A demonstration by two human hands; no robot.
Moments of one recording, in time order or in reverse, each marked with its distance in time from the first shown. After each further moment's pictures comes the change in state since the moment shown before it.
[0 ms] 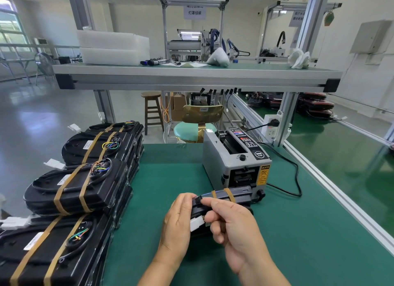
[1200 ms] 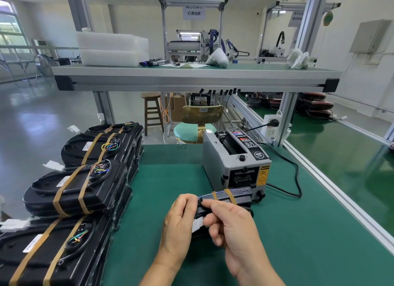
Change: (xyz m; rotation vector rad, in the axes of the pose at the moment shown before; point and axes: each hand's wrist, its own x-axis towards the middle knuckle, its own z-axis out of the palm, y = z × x) left_hand -0.002 0.008 0.000 -0.027 -0.033 0.005; right_hand -0.001 0.004 0.002 -0.026 0.031 -0.053
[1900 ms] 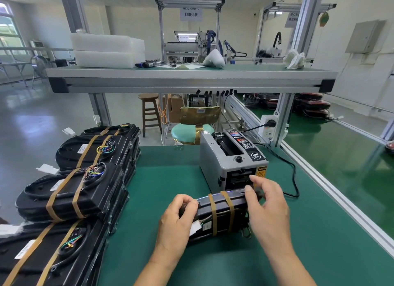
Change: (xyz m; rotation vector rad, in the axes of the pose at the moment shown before) left_hand 0.005 0.012 -0.001 0.105 0.007 -0.074; right_hand 0.036 -0.017 -0.062 -0.739 0.422 -0.574
